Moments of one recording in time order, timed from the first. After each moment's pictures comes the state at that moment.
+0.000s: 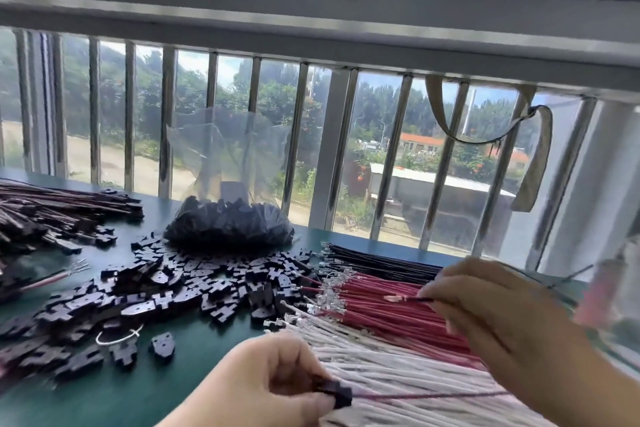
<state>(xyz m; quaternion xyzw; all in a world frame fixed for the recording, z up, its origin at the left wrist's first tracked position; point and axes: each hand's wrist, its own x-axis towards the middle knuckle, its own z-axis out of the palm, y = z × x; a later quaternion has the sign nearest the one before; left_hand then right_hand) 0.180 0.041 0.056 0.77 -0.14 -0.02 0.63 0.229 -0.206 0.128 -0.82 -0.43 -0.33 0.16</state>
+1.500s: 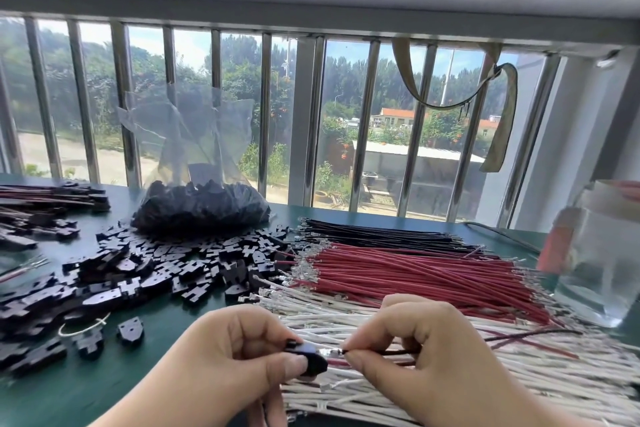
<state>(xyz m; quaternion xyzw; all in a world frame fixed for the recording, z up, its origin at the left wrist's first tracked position) 0.173 0.035 0.059 0.74 -0.13 -0.02 0.66 0.191 -0.179 0.086 -0.84 -0.34 -0.10 0.41</state>
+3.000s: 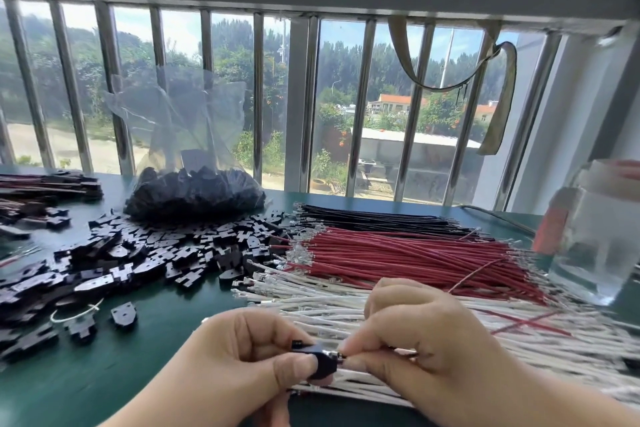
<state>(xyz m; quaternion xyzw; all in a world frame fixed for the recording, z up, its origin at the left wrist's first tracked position) 0.165 0.019 0.055 0.70 -0.11 -0.07 0.71 0.198 -0.191 0.083 -0.81 -0.48 -0.15 0.29</state>
